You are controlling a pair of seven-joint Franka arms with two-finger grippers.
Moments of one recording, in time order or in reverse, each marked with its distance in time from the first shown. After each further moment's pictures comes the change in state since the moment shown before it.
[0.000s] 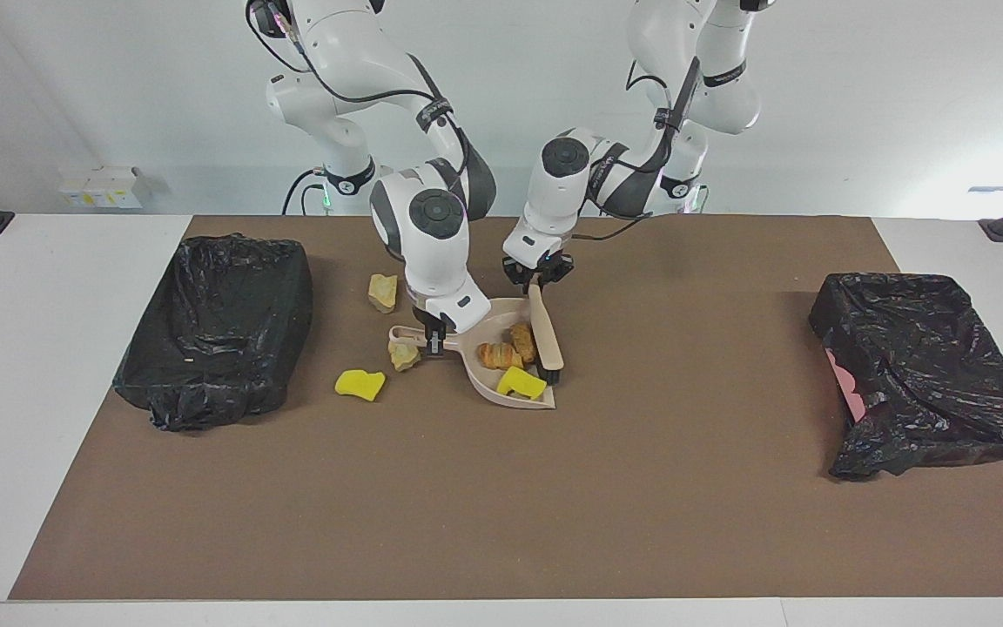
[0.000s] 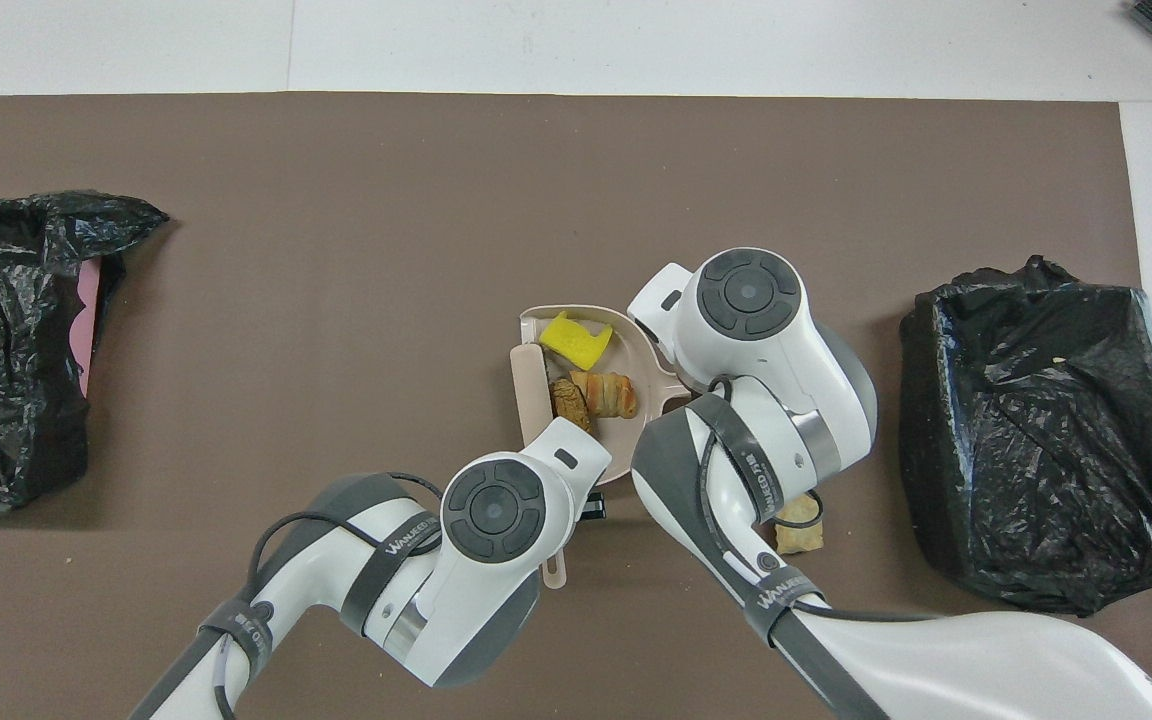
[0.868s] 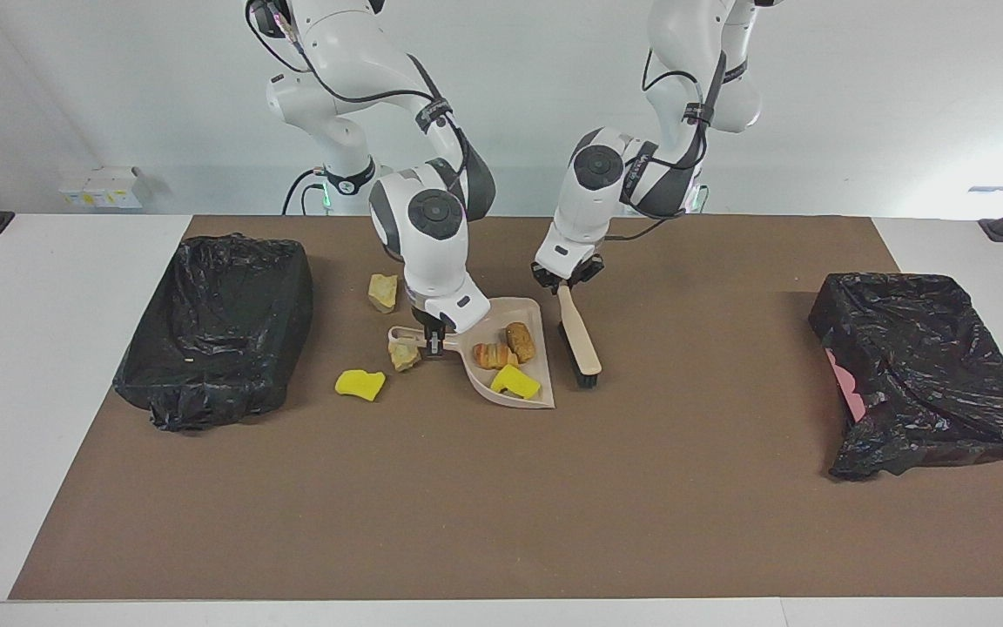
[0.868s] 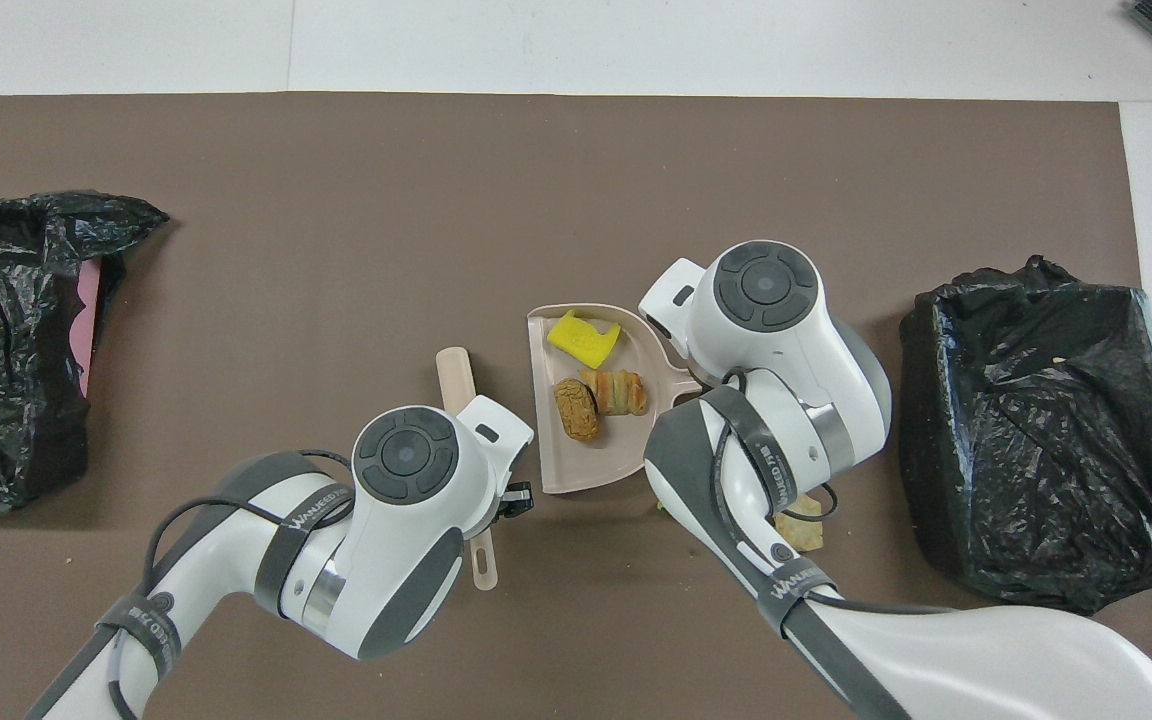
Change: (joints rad) left arm 0.103 -0.078 0.022 -0.057 -0.003 -0.173 0.059; right arm -0.032 -0.005 -0.001 0.000 0.000 0.000 -0.055
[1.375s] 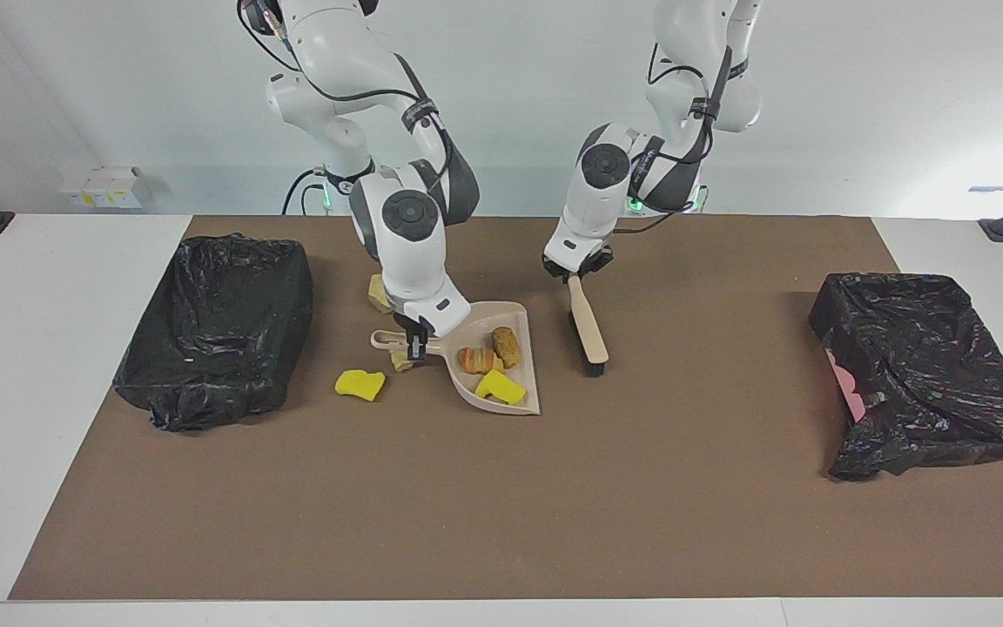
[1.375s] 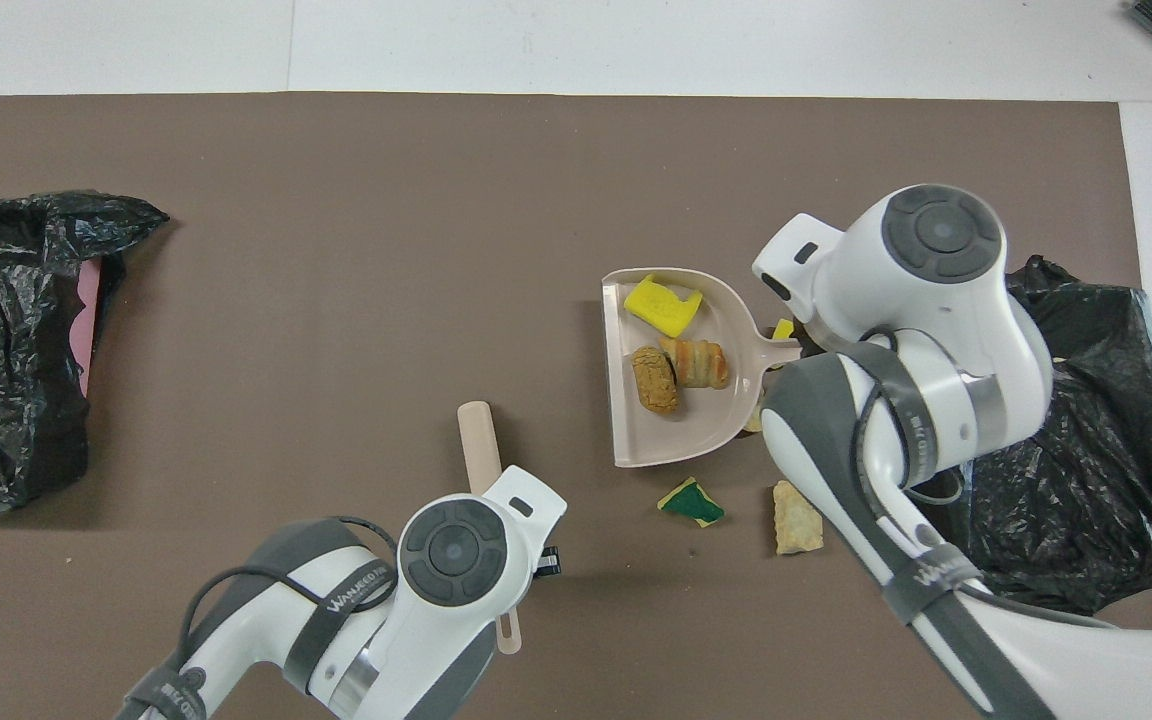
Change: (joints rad) left arm -0.133 -0.087 -0.017 -0.096 -0.007 0.027 -0.147; right arm -0.166 -0.120 -0.002 0.001 0.000 -0.101 -0.134
